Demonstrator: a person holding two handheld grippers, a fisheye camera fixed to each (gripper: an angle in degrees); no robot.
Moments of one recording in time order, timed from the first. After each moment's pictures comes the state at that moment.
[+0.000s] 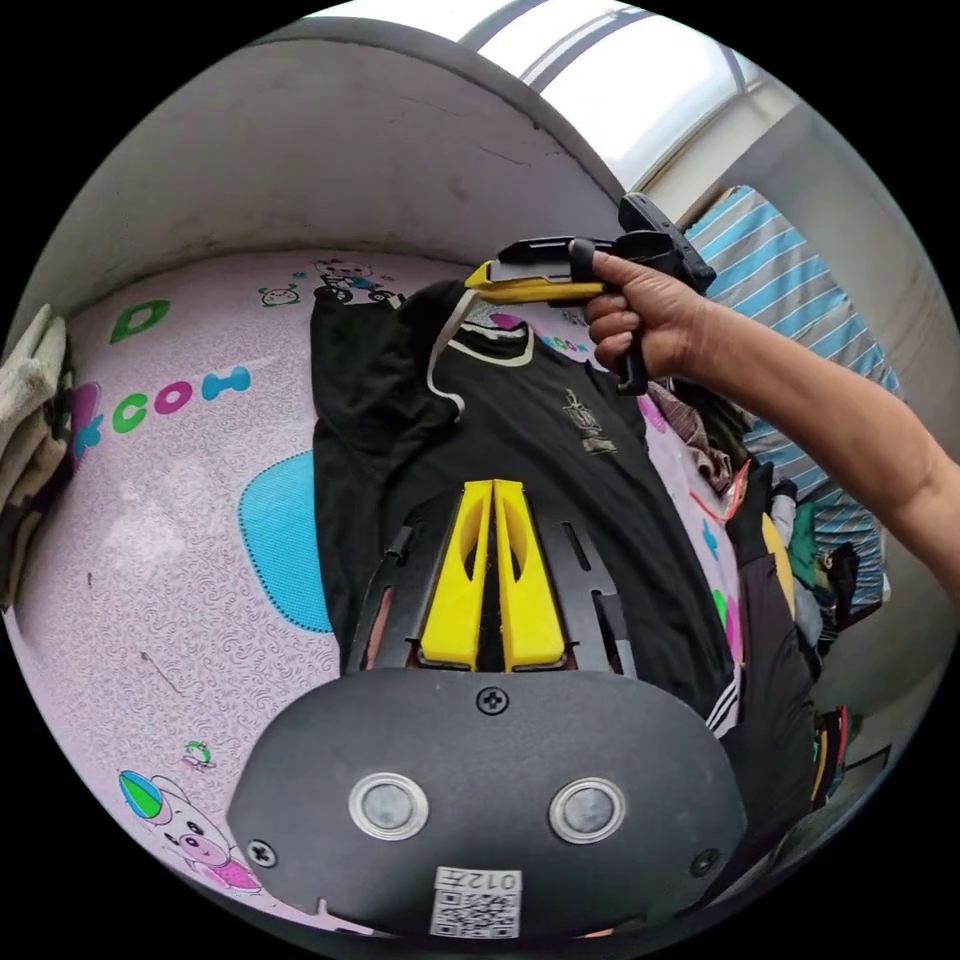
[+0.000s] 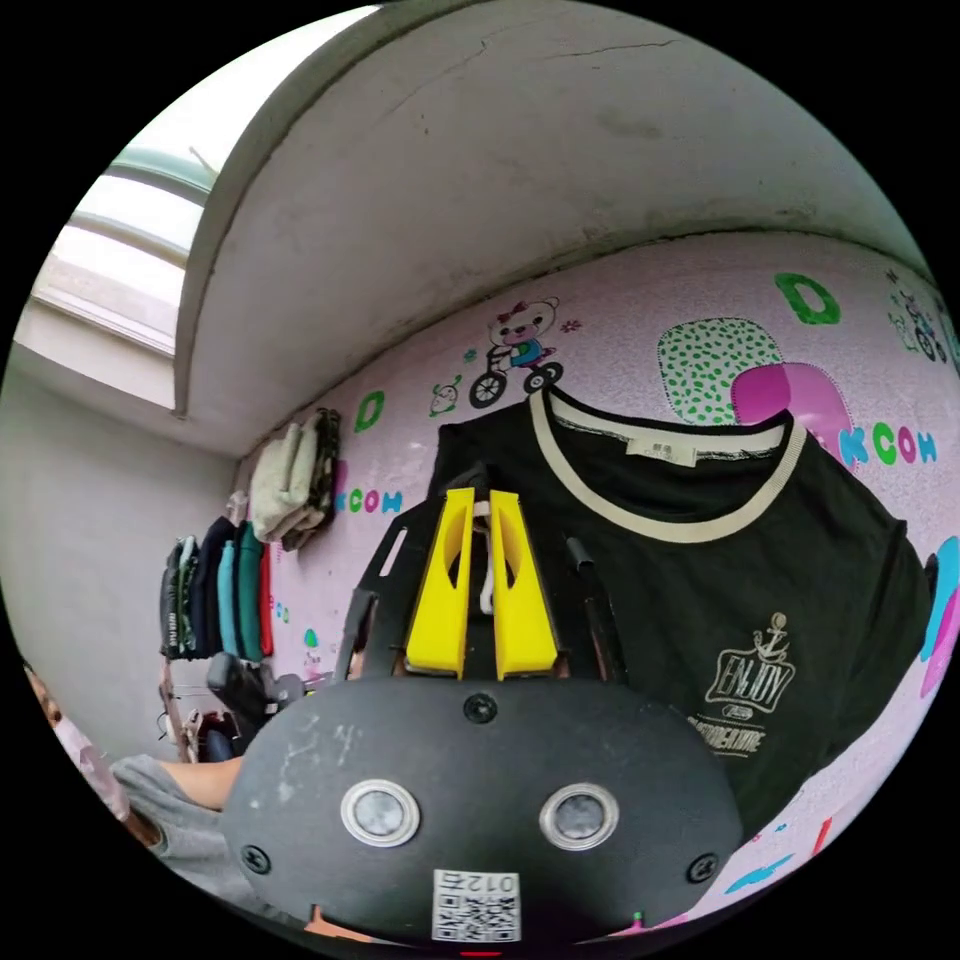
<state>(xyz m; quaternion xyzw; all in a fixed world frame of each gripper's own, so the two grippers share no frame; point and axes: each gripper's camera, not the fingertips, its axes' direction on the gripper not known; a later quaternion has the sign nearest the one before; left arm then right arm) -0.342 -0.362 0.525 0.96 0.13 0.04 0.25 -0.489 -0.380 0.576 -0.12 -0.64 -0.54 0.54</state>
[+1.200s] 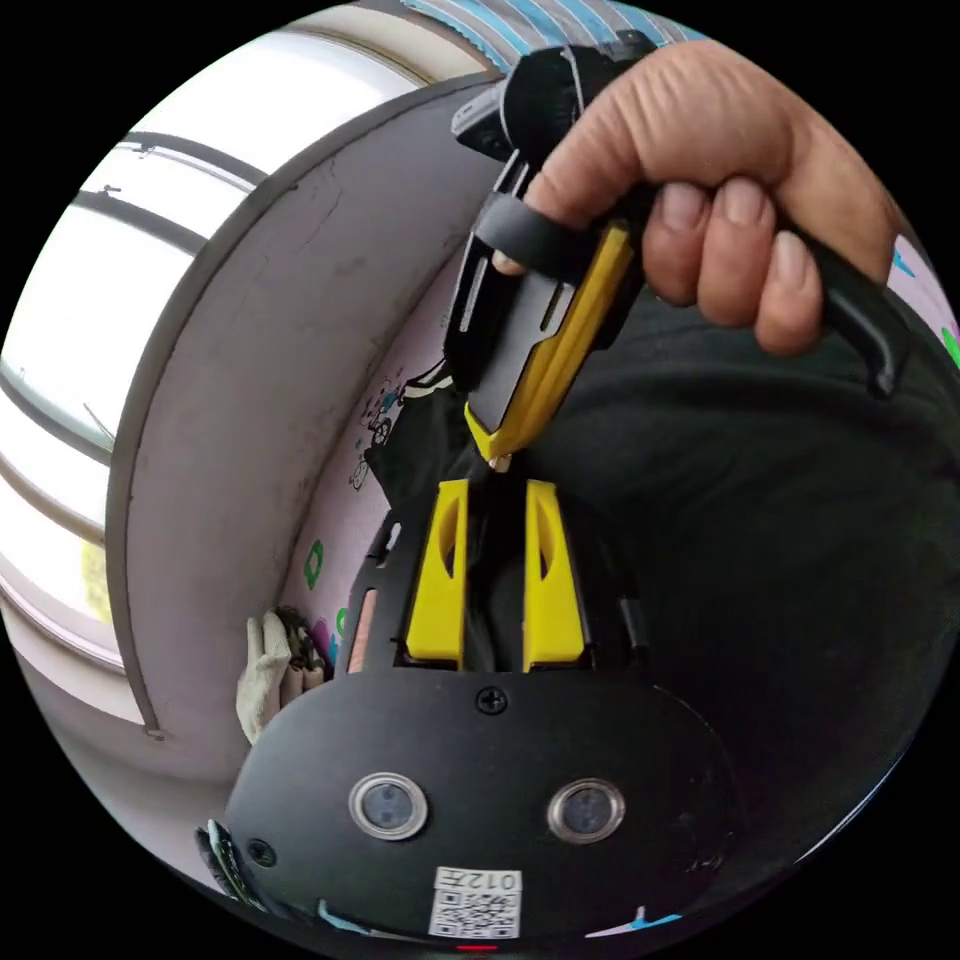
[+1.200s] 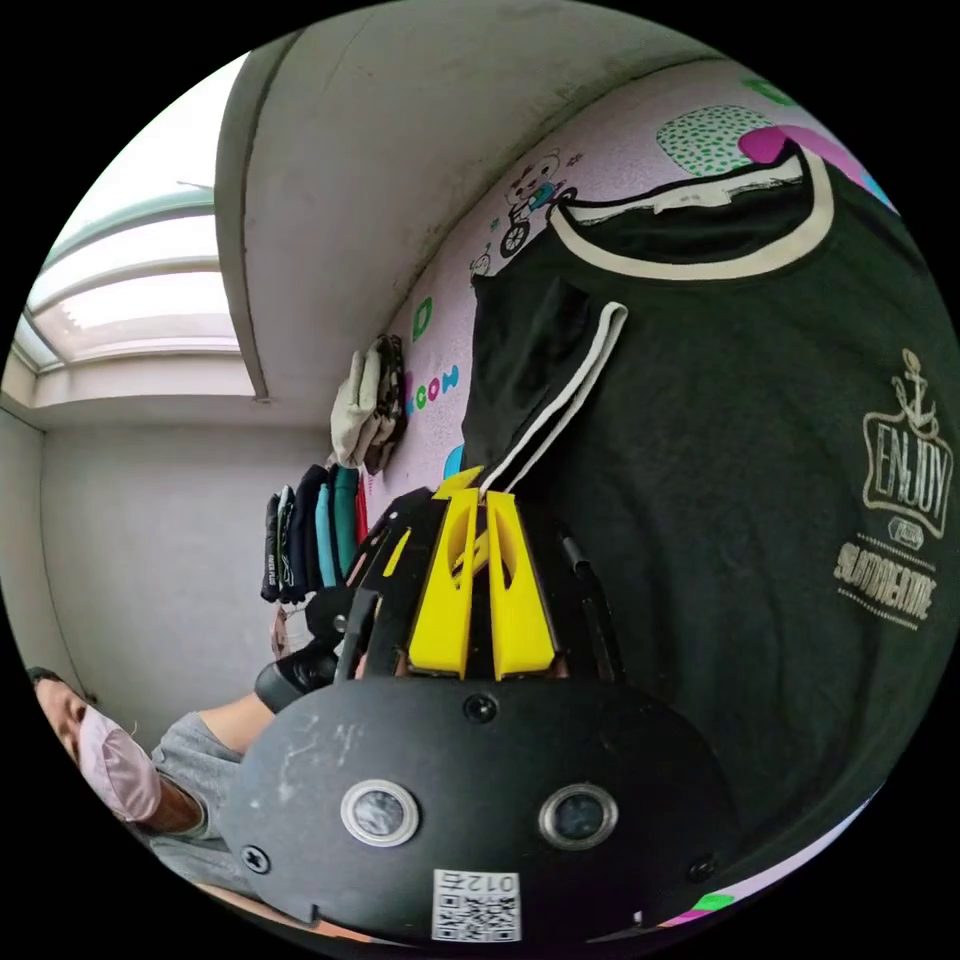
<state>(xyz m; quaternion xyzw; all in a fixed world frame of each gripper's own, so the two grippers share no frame) -0.025 -0.467 0.378 0.86 -0.33 -0.24 0.30 -0.430 -0.403 0.663 -0.30 -0.66 -0.53 0.44</state>
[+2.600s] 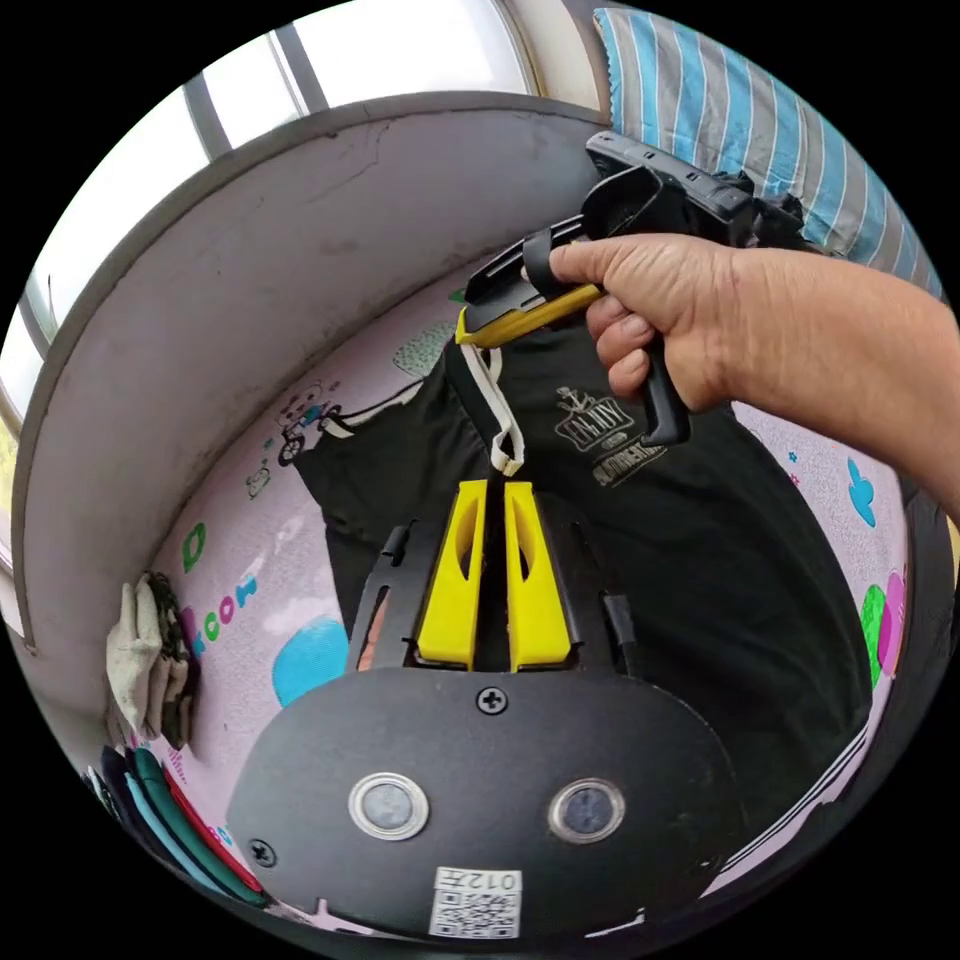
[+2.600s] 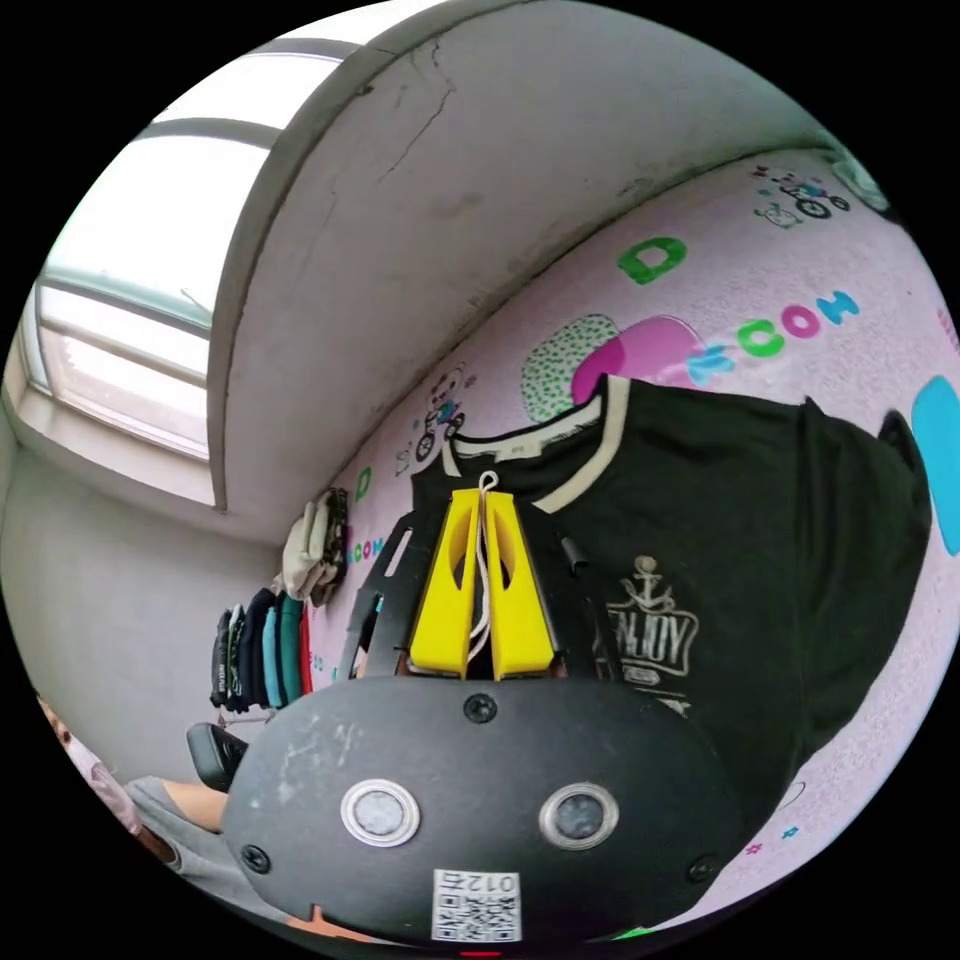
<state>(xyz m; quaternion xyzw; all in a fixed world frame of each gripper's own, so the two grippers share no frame) 0.006 -0.437 0.315 0.93 -0.13 -0.15 0.31 -0.376 -0.560 0.687 -0.16 -0.71 -0.41 0.54</state>
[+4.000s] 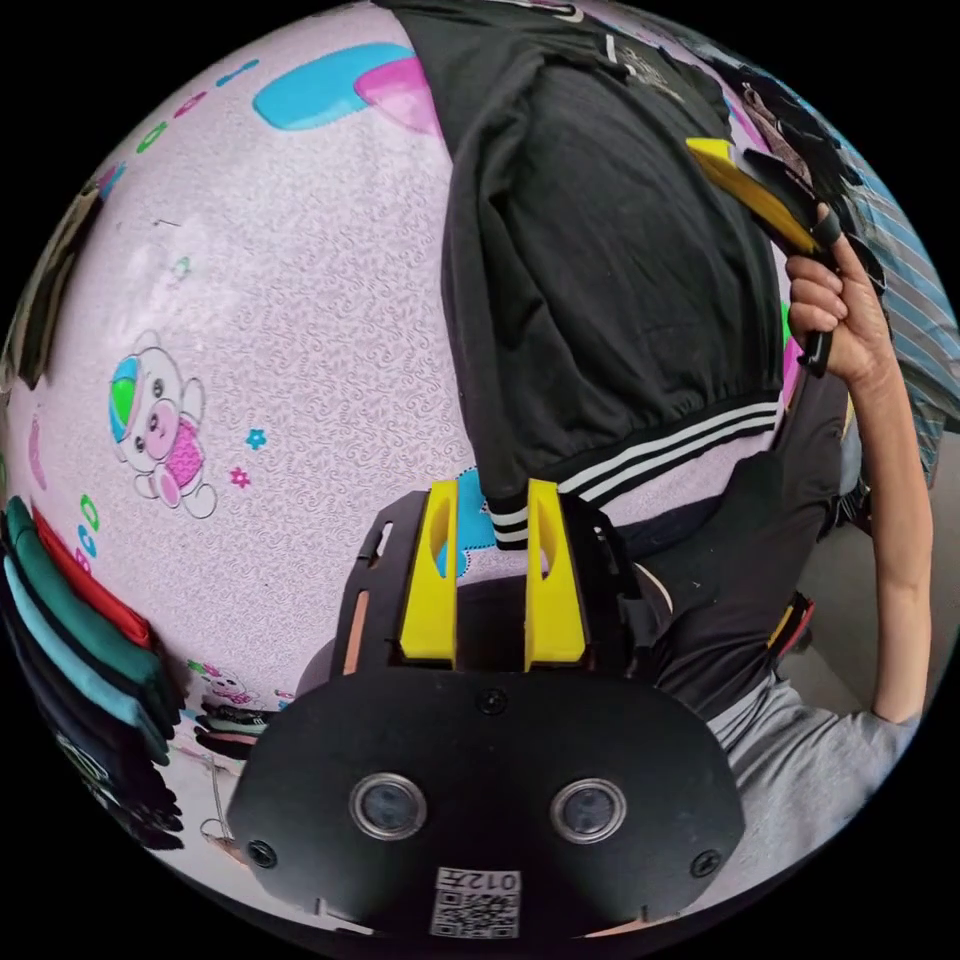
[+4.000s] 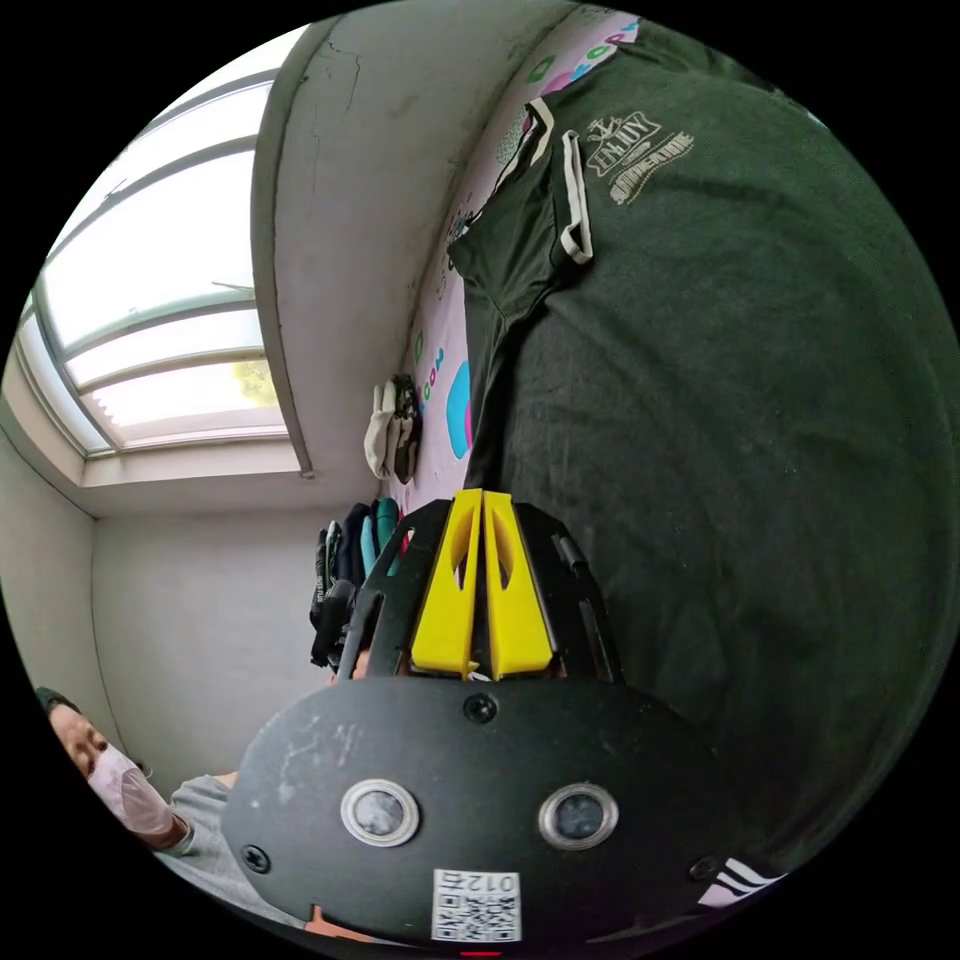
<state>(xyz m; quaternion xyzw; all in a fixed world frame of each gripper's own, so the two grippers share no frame) -0.226 -0.485 0.493 0.73 0.11 0.01 0.68 -0.151 -0.421 0.836 -0.35 -0.72 -0.36 0.48</state>
